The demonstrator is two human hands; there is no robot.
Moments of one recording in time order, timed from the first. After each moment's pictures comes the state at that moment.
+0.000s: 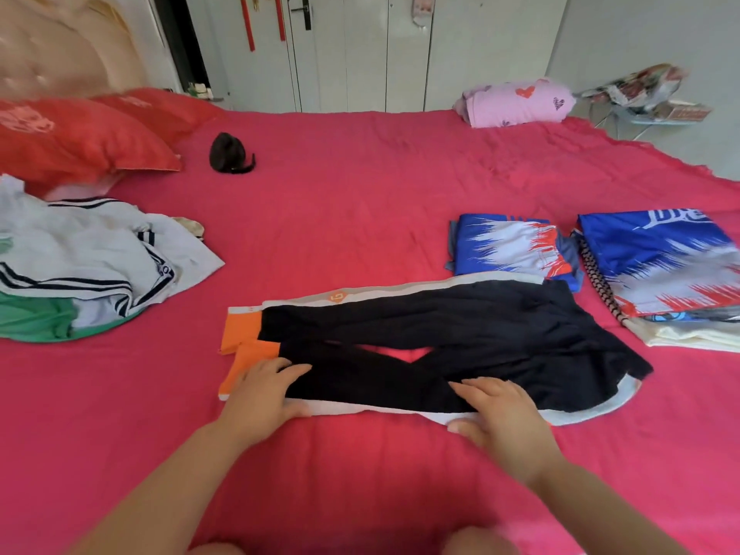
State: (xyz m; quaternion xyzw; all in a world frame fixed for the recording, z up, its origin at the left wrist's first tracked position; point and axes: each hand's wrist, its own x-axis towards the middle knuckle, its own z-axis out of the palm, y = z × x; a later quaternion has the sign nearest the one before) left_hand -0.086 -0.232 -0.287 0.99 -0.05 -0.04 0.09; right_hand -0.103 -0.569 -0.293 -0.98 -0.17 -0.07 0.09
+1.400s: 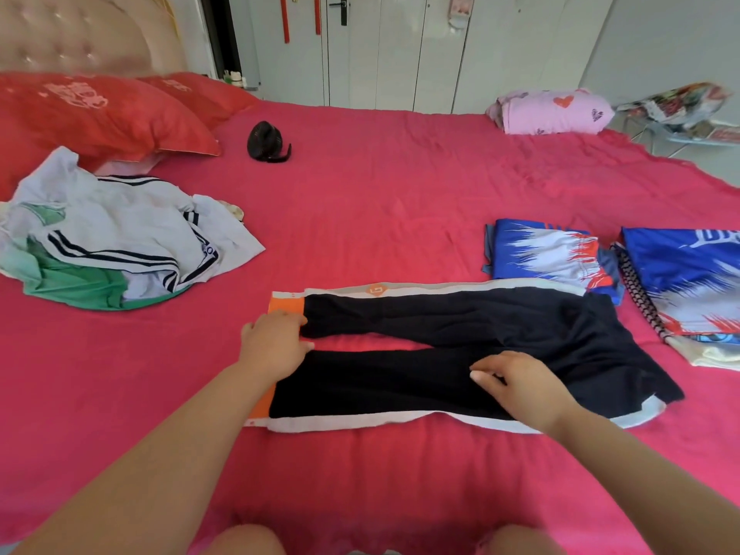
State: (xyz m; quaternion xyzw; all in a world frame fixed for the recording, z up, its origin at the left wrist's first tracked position) left_hand -0.072 -0.199 -0.236 0.99 0.09 -0.01 0.09; right_hand -0.070 -0.529 -0.250 -0.97 -0.16 0.01 0.16
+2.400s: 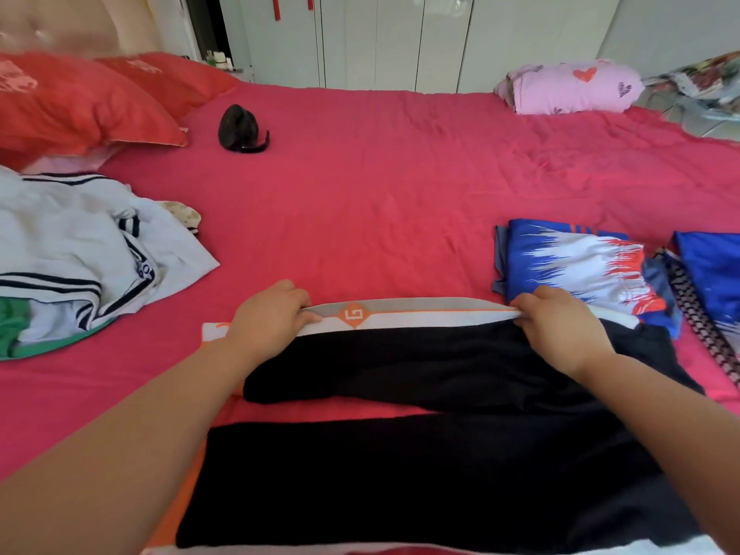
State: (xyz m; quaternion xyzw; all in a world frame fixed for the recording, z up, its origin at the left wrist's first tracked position) left_hand 0.076 -0.212 -0.257 0.99 -0.02 0.05 0.10; right_hand 0.111 -0.576 -0.256 -0.99 -0.13 -0.11 -0.01
